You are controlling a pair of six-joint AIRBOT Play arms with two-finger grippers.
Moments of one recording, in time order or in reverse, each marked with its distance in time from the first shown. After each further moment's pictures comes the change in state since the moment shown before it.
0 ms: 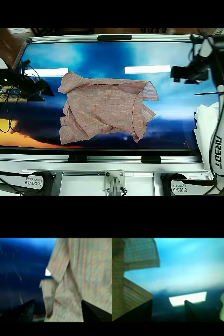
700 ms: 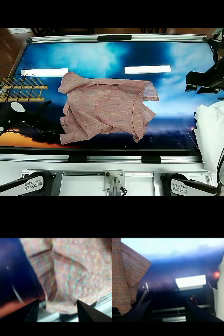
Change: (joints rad) left arm 0.019 0.267 -0.757 -0.140 0.264 0.474; right arm -0.078 0.098 0.000 0.123 0.194 -0.074
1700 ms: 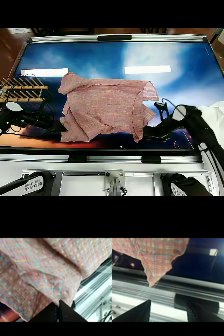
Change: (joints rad) left arm 0.001 0.043 -0.005 -0.206 -0.064 0.223; right arm 0.292 0.325 -1.035 0.333 -0.455 0.047
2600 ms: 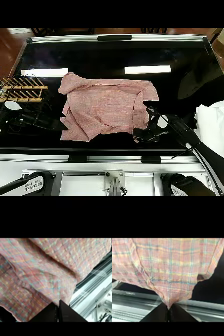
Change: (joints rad) left arm 0.001 0.005 0.030 -0.025 -0.014 -0.020; right arm 0.129 -0.102 -0.089 0.063 -0.283 0.129
